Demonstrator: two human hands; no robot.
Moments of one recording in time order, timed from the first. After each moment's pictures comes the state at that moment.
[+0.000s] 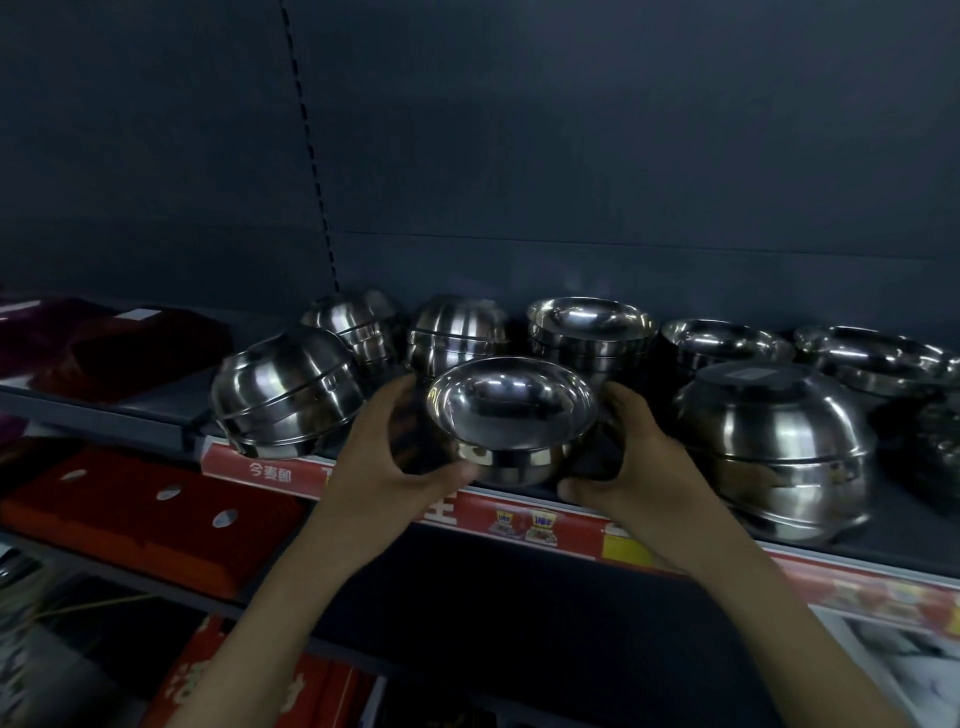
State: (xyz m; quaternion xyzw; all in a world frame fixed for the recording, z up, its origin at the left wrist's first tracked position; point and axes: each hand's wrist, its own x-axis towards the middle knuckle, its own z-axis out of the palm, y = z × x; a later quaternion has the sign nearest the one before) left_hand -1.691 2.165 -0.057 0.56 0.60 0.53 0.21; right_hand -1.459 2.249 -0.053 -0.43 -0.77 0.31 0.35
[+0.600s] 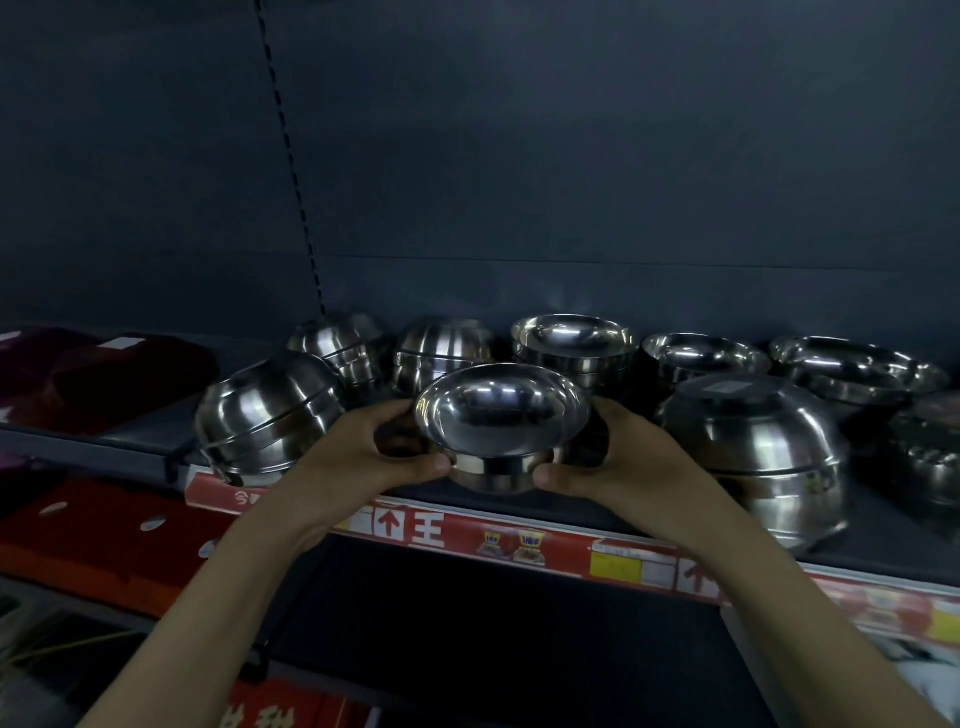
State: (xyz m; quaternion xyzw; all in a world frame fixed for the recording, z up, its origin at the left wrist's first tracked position) left_hand -1.709 2.182 -0.020 0.61 0.59 0.43 0.30; right_hand -1.456 2.249 -0.020 -0.43 -0.80 0.30 0.29
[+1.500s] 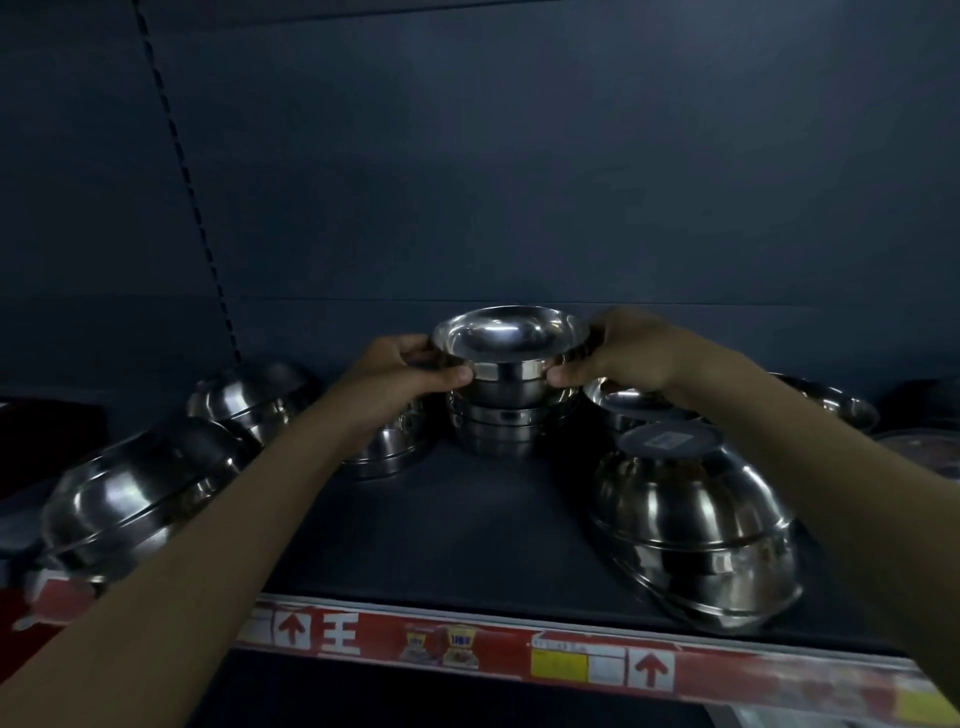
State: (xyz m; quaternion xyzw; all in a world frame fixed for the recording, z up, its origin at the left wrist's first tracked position) left_hand -1.664 2.330 0.033 0.60 0.53 0.50 0.33; right_hand -1.420 2.386 0.067 -0.48 -0.78 0.29 0.27
